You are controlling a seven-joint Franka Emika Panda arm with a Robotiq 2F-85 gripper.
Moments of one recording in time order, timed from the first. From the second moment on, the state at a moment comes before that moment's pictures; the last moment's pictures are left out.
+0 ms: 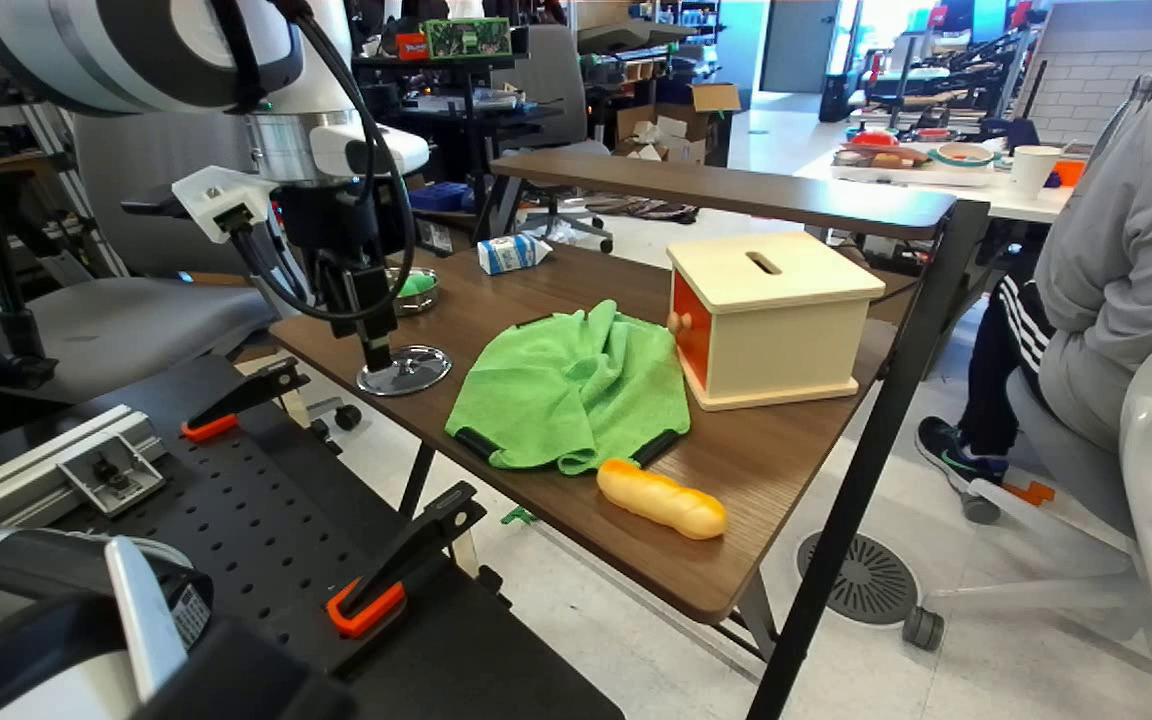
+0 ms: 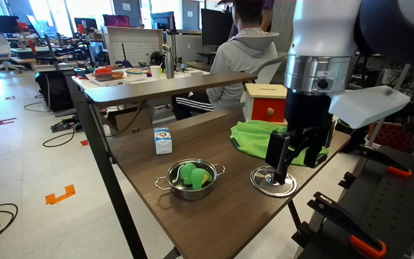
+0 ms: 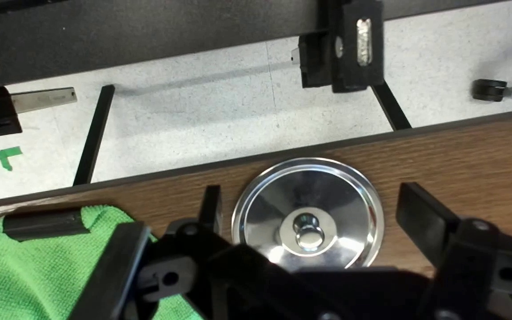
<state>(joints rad) 0.25 0.31 0.01 -2.56 -0.05 2.82 0.41</state>
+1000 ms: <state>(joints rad) 0.34 0.46 -0.07 -2.42 -0.07 2.82 0.47</state>
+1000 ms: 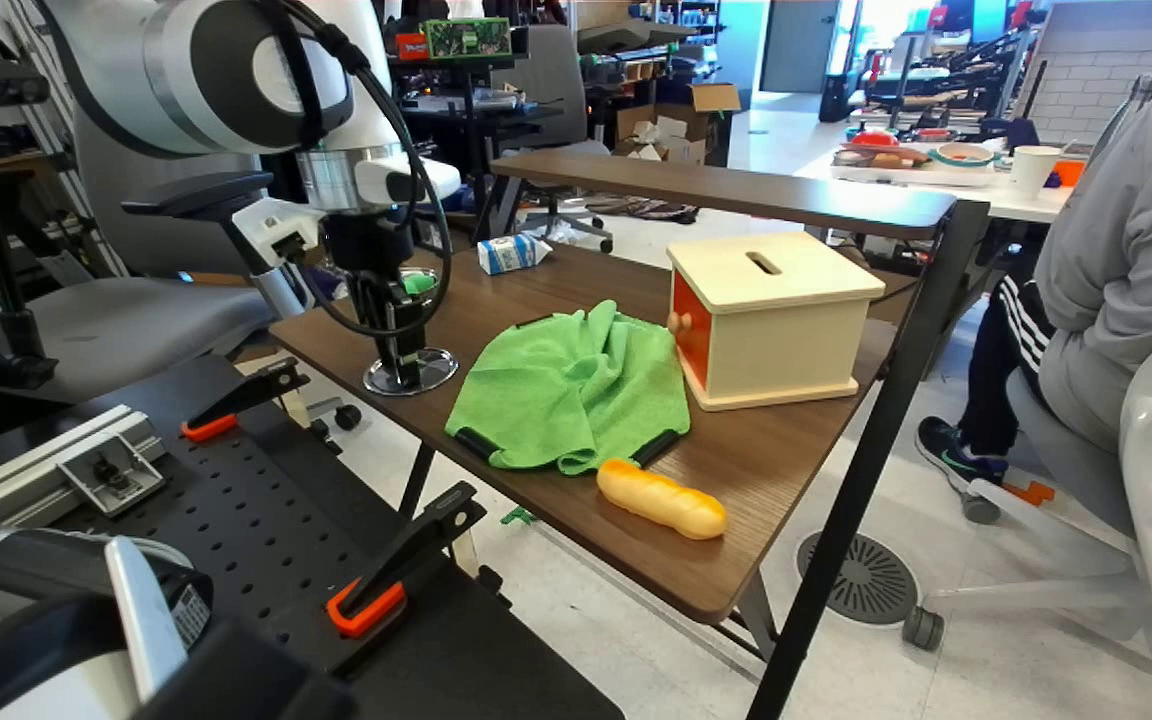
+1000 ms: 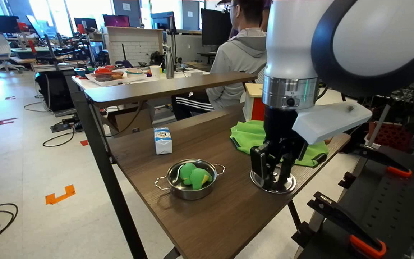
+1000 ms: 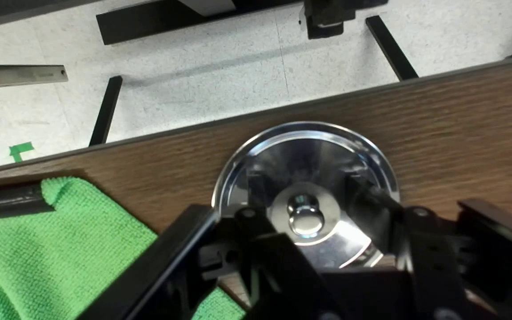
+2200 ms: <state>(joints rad) 0.39 0.30 -0.16 -2.40 -0.17 2.81 0.52</state>
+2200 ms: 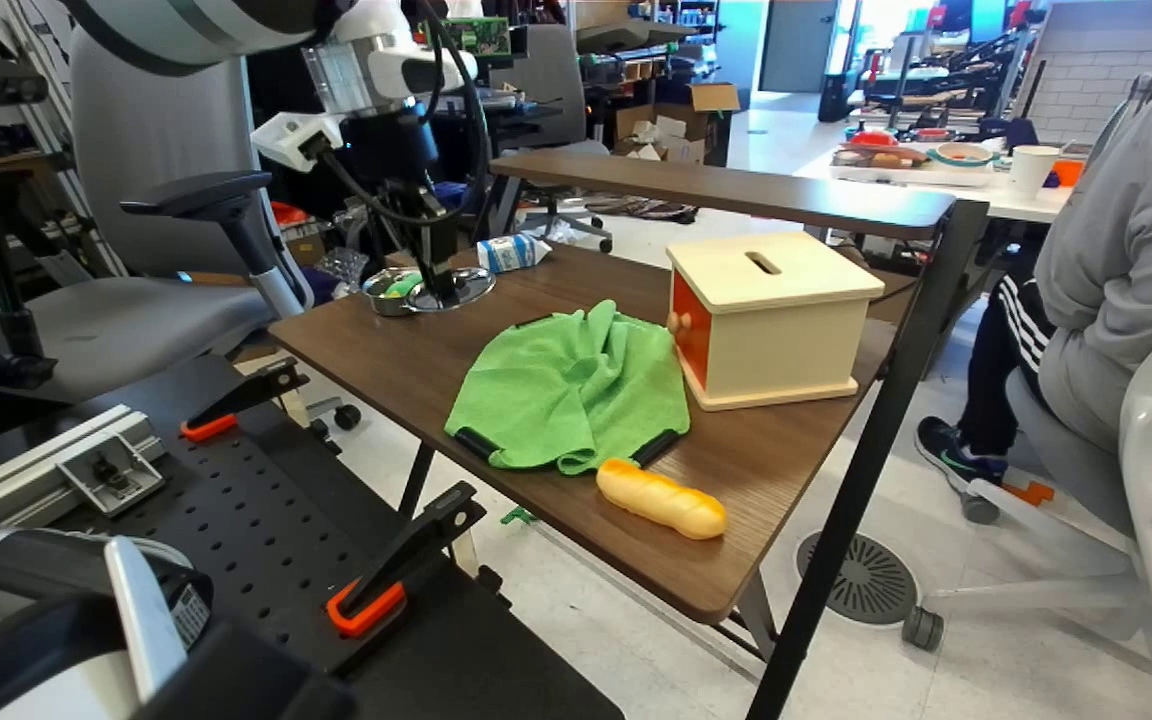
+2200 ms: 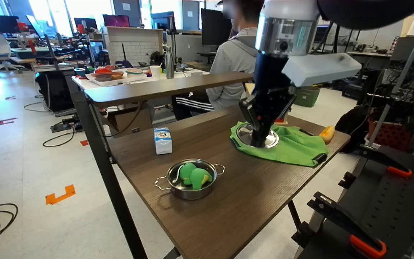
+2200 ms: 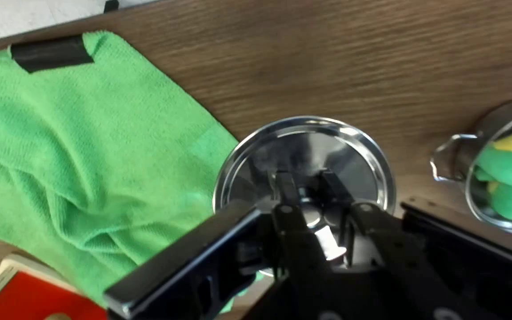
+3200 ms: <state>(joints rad) 0.42 0.28 0.09 -2.27 -0.21 2.73 0.52</state>
